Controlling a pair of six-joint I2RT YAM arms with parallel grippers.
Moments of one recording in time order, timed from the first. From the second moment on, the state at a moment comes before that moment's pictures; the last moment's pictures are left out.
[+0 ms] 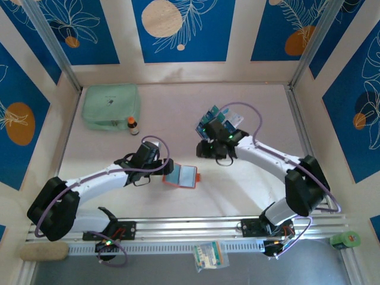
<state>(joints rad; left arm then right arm) -0.66 1.29 0.61 -0.24 -0.02 -0.60 0.64 1.49 1.10 -0.66 -0.03 0.64</state>
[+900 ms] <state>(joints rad) -0.66 1.28 0.65 -0.25 -0.01 -0.57 0.51 1.83 1.48 -0.95 0.21 0.19</state>
